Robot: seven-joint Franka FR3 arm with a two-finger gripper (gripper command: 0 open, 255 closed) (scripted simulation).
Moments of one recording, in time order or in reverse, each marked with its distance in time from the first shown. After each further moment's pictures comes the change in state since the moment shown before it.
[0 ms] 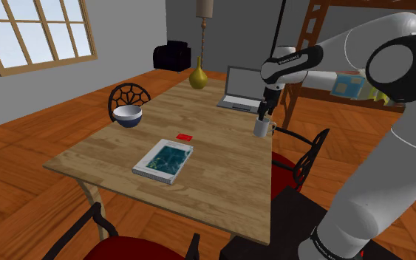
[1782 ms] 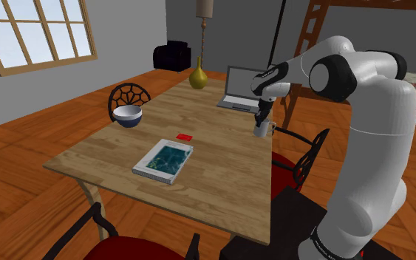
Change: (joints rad) arm -0.085 0.383 -0.019 0.214 0.233 0.138 -0.206
